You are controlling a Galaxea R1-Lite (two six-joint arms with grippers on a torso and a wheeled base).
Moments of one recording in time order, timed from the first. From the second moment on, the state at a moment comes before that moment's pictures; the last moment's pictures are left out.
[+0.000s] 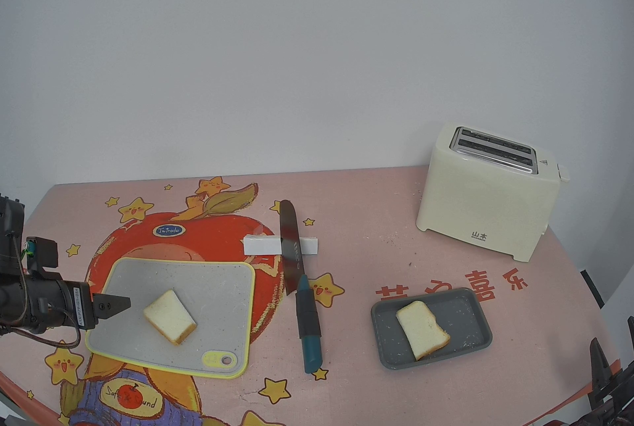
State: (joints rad) left arm -0.24 1.20 -0.64 0.26 -0.02 -0.18; right arm -0.11 0.08 -0.02 0.01 0.05 -0.01
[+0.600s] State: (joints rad) left arm -0.26 1.41 -0.69 0.17 0.01 -0.17; right arm -0.12 0.08 -0.02 0.01 0.05 -0.01
